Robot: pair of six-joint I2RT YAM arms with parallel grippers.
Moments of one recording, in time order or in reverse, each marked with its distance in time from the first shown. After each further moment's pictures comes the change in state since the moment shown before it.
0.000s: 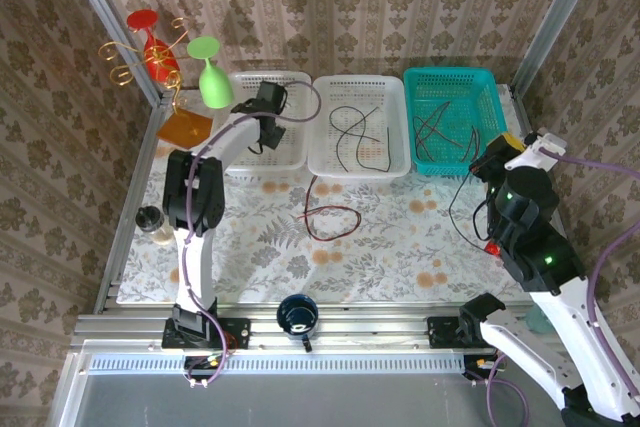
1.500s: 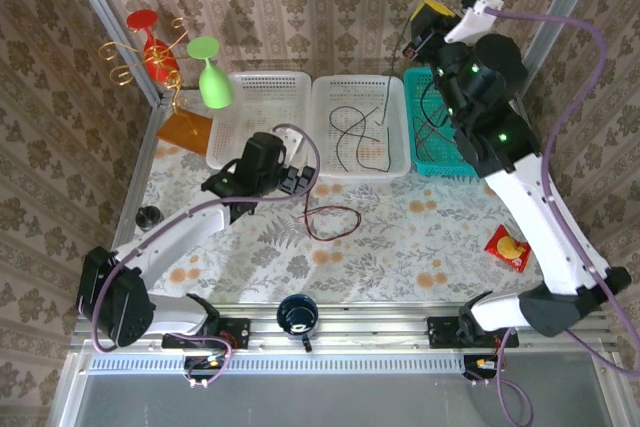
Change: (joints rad) left arm -0.298 -0.856 -0.764 0.343 0.197 -0.275; right arm 0.066 0.725 0.795 0.243 -0.410 -0.092
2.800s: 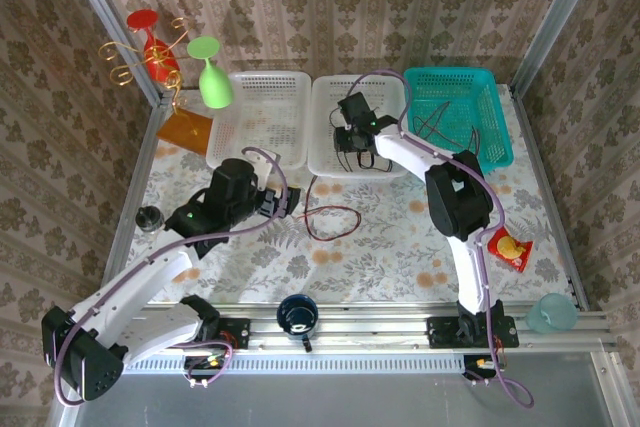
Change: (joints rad) left arm 0.011 -0.319 -0.154 -0.126 0.023 -0.092; right arm 0.018 0.769 -0.029 -0.341 -0.192 -0.027
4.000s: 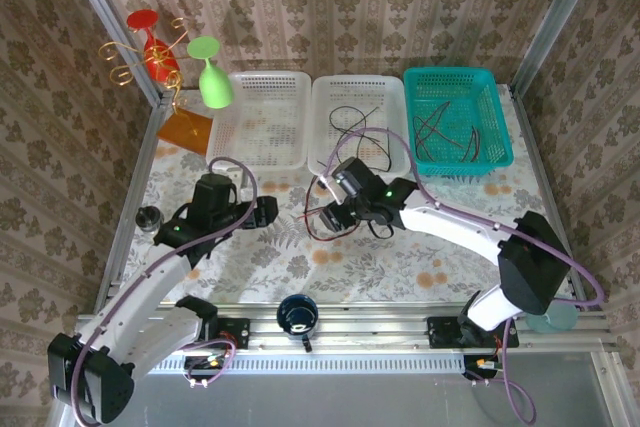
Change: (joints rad) left arm 0.224 -0.103 -0.175 -0.071 0.192 -0.300; right arm 0.359 -0.608 -0.639 -0.005 -0.120 -0.299
